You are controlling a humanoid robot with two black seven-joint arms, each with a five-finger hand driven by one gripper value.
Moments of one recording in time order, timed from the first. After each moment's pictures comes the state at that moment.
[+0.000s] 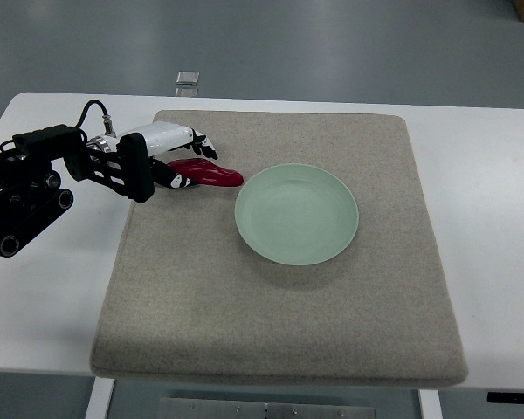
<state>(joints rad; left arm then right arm) -0.80 0.47 -0.67 -0.94 1.81 -0.15 -0.37 0.05 0.00 0.02 0.11 -0.12 0.03 0.06</state>
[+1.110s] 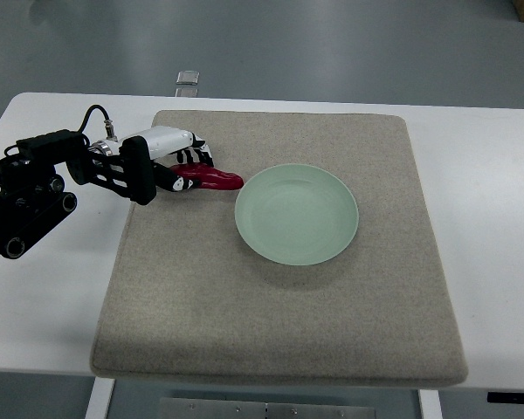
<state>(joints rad) -0.79 0.44 -0.67 -0.90 1.81 -0.15 -0.37 0.05 0.00 0.02 0.11 -0.12 0.03 0.06</state>
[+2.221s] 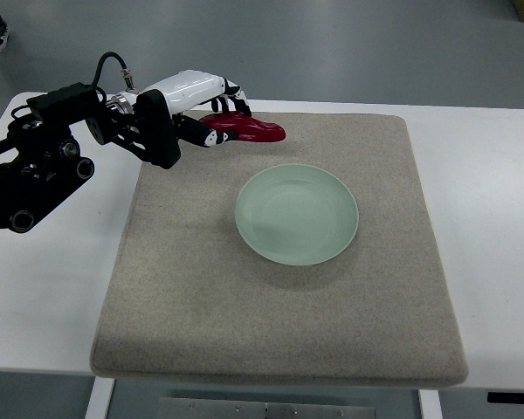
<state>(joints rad) -0.89 0.43 -0.71 -1.09 1.78 -0.12 -0.35 0.05 0.00 0.02 0.11 -0.12 0.03 0.06</state>
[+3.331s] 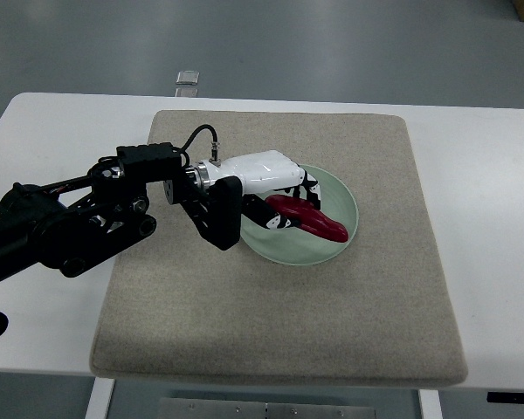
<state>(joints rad) -0.89 0.32 -0.47 -1.15 1.81 -0.12 -0.36 0.05 0.00 0.02 0.11 -0.12 0.03 0.06</state>
